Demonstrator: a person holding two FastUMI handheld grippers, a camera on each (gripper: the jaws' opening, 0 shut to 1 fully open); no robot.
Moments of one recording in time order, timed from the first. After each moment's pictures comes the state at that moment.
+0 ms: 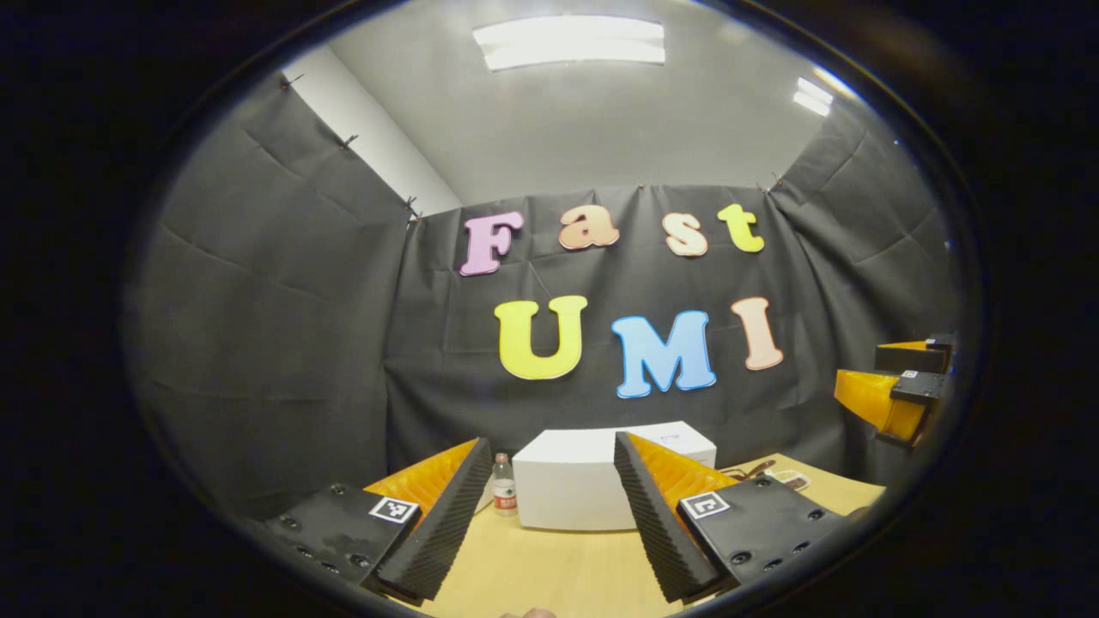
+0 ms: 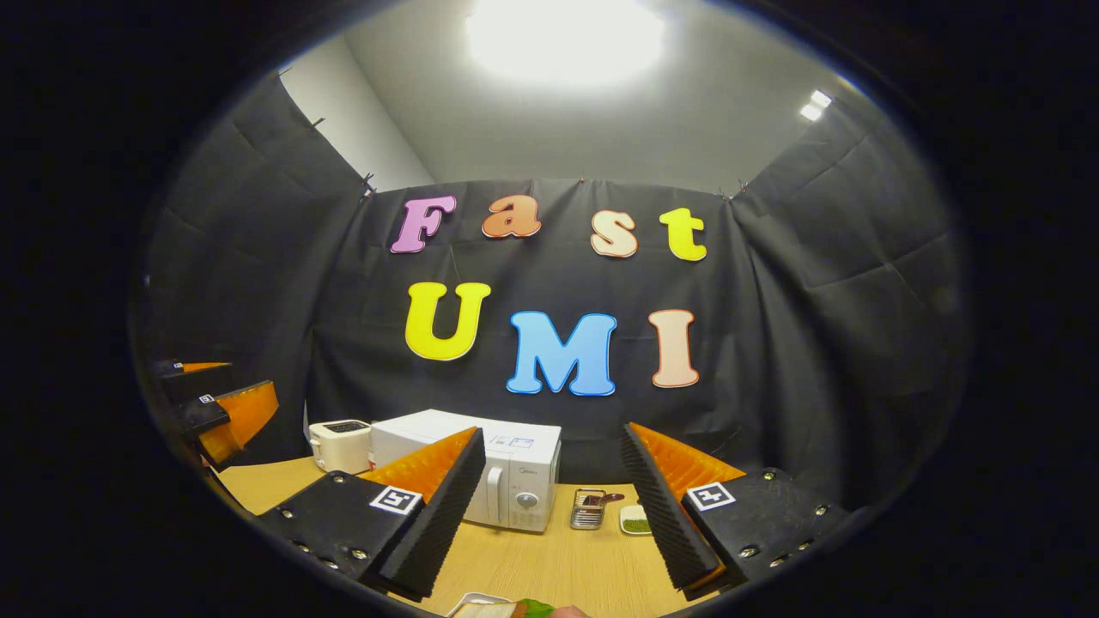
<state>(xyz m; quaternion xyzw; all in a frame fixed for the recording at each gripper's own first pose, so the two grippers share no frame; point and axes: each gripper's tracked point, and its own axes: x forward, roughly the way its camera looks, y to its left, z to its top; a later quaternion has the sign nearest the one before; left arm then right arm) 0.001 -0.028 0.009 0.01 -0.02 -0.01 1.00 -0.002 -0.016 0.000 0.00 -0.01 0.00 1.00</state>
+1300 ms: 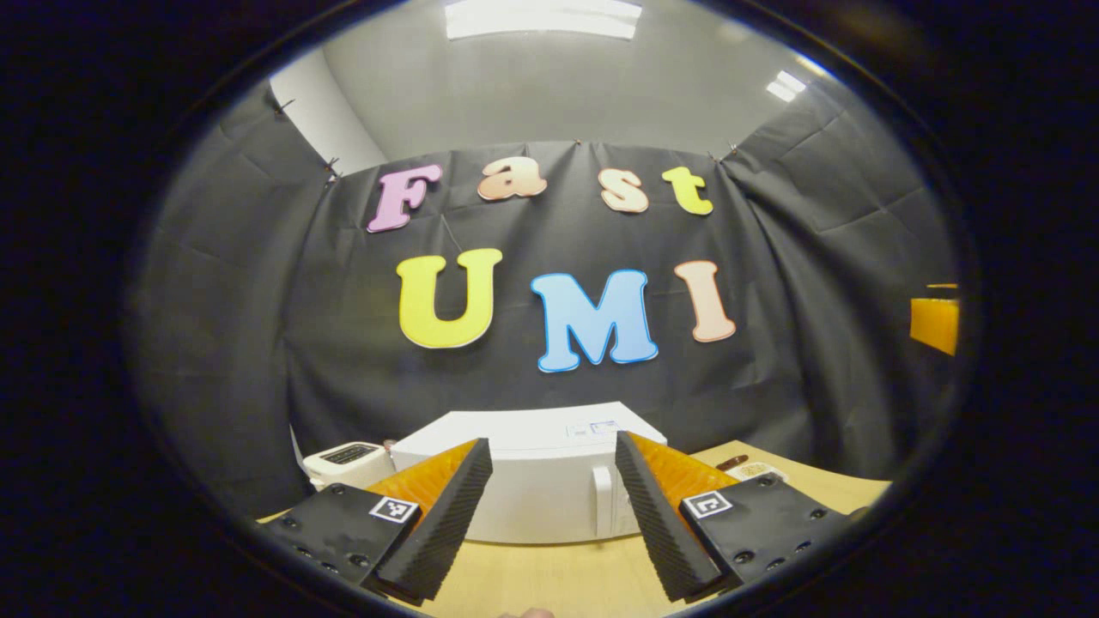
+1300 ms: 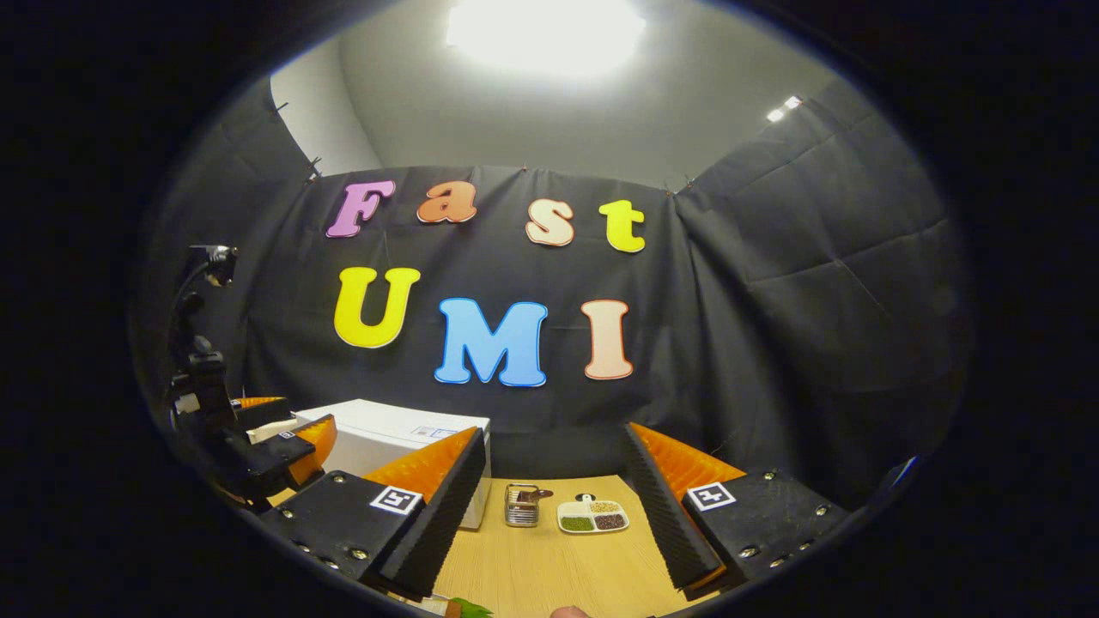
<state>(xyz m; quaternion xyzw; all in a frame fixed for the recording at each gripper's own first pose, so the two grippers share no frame) 0.161 -0.170 -0.083 0.01 0.03 -0.13 0.99 0.018 -0.097 -0.023 -0.01 0.01 -0.12 0.99</state>
